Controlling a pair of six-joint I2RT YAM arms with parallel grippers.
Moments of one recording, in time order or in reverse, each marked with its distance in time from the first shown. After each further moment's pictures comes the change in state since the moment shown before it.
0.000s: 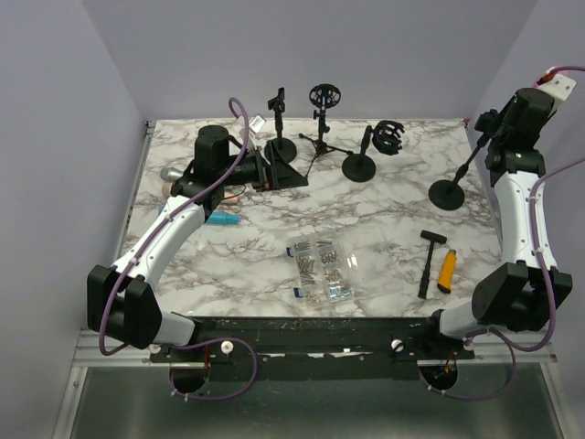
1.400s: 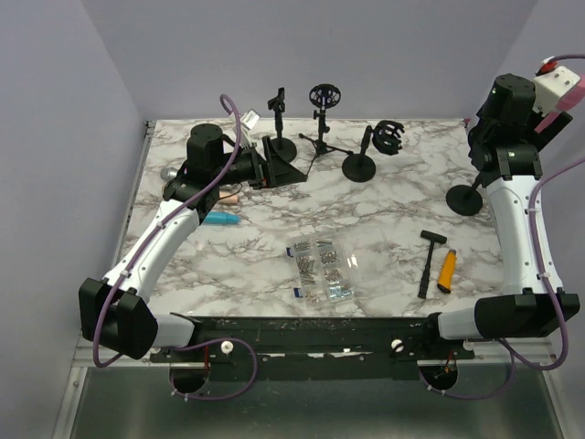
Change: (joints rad) left arm 0.000 -0.051 0.023 -0.039 -0.049 0.003; right arm 0.227 -0.084 0.164 -0.256 0.445 0.076
